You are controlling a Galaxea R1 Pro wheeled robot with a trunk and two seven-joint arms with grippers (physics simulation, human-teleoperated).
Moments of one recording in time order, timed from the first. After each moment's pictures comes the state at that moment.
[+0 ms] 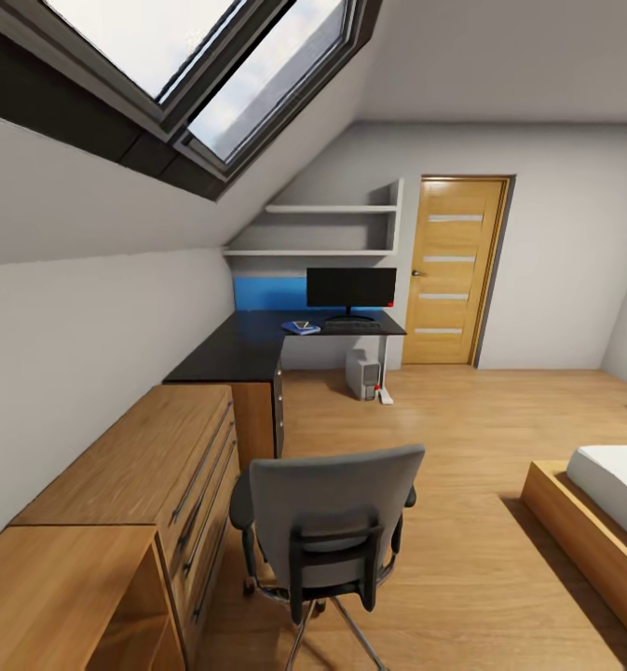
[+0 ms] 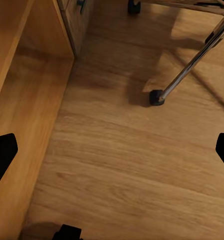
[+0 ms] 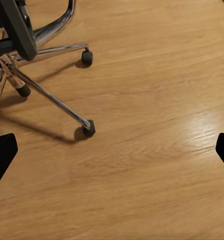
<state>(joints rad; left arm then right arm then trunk) -0.13 -0.16 0.30 -0.53 -0.11 0.02 0.12 -0.30 0.05 0.32 0.02 -0.46 -0.59 -0.14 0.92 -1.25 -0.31</state>
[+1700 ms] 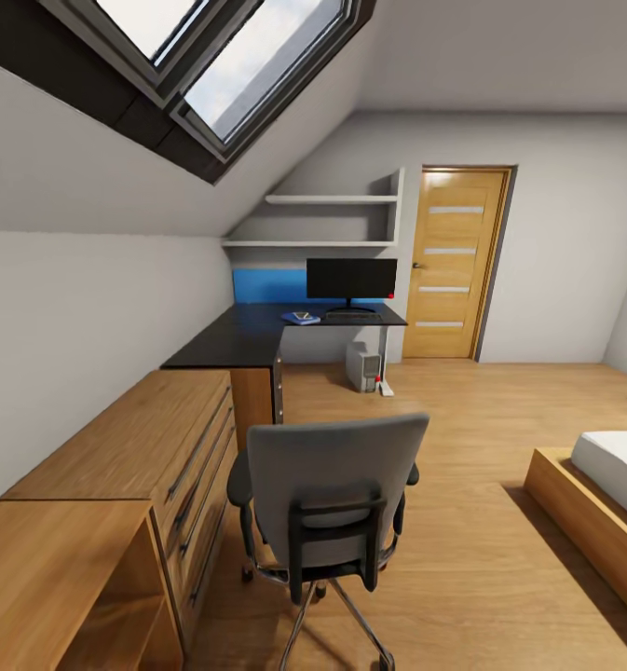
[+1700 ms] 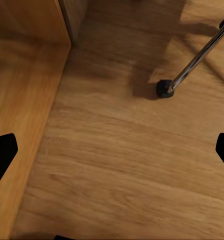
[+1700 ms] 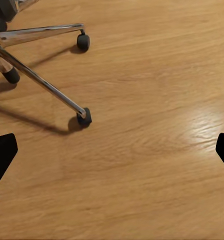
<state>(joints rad) -0.13 -0.16 0.30 -0.53 -0.11 0.02 0.12 -0.30 0.05 0.32 0.02 -0.46 -0.59 -0.14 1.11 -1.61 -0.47</state>
